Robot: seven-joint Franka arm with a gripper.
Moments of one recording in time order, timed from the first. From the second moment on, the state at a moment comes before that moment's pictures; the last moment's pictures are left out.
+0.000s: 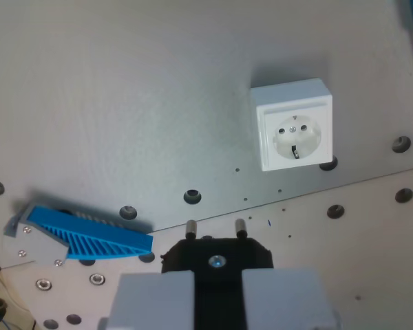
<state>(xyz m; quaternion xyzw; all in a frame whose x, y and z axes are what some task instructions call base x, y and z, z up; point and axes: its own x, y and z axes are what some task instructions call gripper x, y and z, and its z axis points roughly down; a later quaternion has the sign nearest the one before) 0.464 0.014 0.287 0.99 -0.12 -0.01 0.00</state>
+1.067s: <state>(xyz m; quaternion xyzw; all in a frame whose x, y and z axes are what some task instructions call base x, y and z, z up) 0.434 -0.015 0.206 1.00 -0.09 -0.01 0.00</state>
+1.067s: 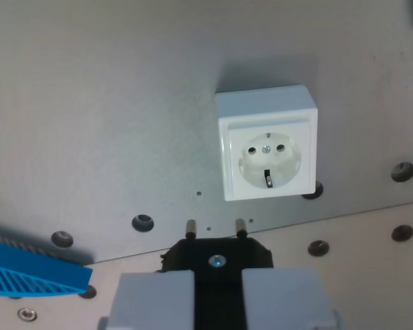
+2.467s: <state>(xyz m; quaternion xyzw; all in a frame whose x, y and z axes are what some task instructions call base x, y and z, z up) 0.405 -0.041 0.116 1.00 -0.07 -0.02 0.00</state>
